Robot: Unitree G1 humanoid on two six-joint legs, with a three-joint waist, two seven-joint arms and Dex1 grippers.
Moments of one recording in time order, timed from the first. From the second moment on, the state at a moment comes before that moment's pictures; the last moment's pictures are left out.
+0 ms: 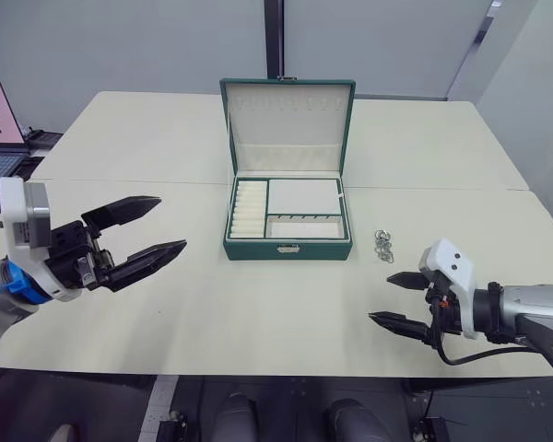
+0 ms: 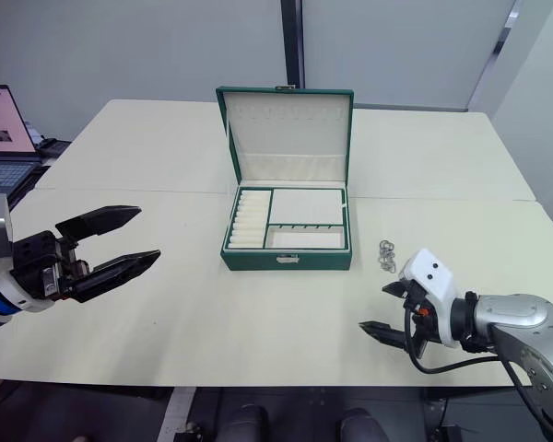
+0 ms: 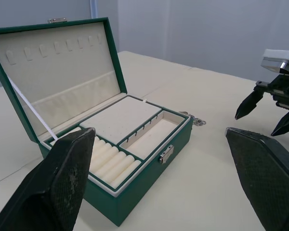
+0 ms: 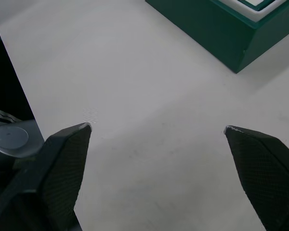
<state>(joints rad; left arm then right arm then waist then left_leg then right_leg) 0.00 0.89 0.62 -0.42 -0.96 0.57 -1.00 -0.12 -0.81 -0.21 -0.77 0.62 1.21 0.81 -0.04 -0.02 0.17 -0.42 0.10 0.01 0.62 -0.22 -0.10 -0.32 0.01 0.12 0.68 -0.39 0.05</state>
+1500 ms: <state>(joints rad) -0.08 0.89 0.54 -0.38 -0.94 0.57 -1.03 -0.34 -0.48 0.02 -0.15 0.25 0.80 0.39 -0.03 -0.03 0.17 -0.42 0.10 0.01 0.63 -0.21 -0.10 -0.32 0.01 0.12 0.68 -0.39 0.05</state>
